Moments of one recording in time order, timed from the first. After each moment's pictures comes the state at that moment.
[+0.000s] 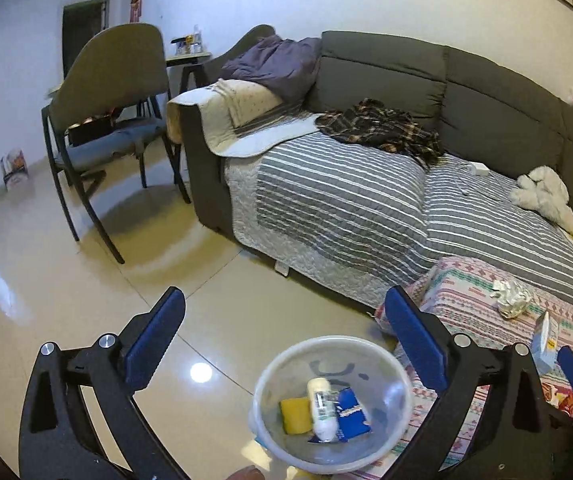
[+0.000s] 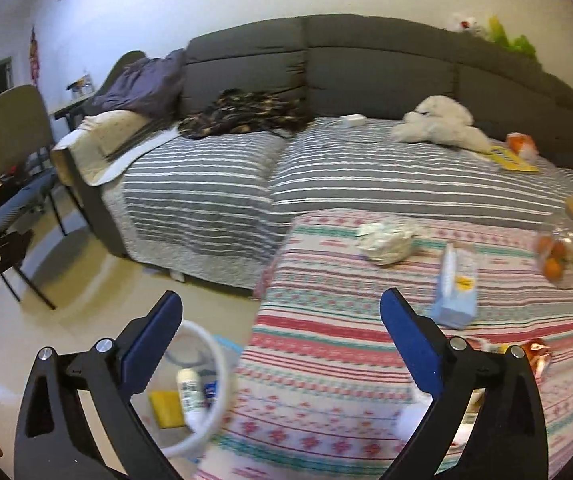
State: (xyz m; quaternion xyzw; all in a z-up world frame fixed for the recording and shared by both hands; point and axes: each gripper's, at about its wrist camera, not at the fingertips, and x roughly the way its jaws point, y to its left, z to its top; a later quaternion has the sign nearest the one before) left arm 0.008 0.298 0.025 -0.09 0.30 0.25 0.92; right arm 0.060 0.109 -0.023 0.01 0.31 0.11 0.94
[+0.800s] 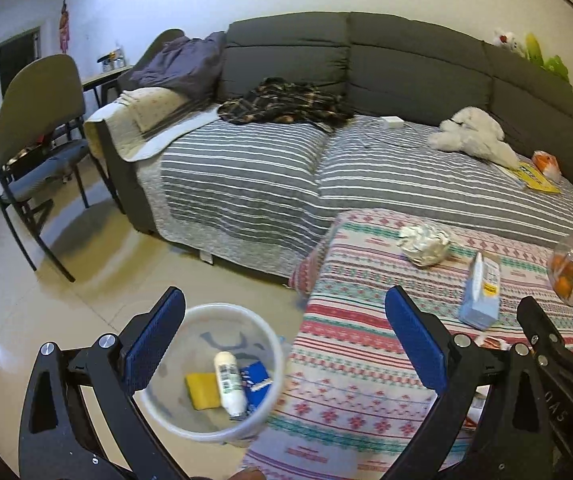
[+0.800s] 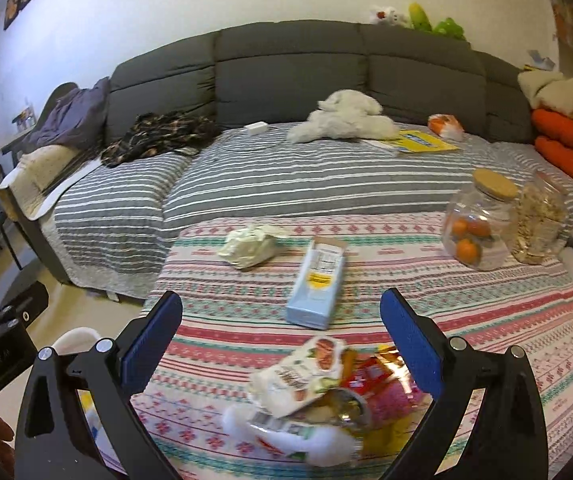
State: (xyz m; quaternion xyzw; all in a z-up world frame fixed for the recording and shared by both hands) left arm 0.042 0.158 -0.003 -0.03 0.33 0.15 0.93; right arm 0.059 -0.031 -0.025 0.05 0.31 0.02 0.95
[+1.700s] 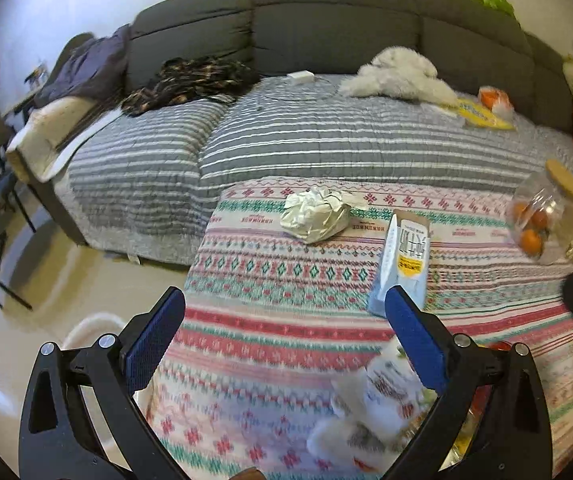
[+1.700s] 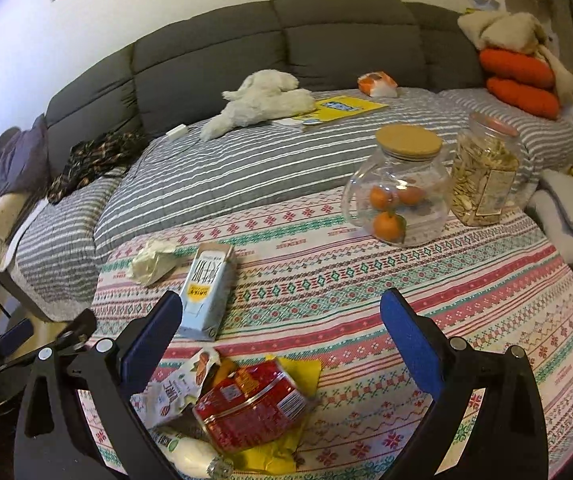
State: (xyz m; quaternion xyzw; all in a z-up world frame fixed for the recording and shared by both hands) left arm 0.128 0.044 -0.045 0.03 0.39 0.06 0.92; right arm 0.083 -0.159 -0.036 0.13 0.34 -0.05 0.93
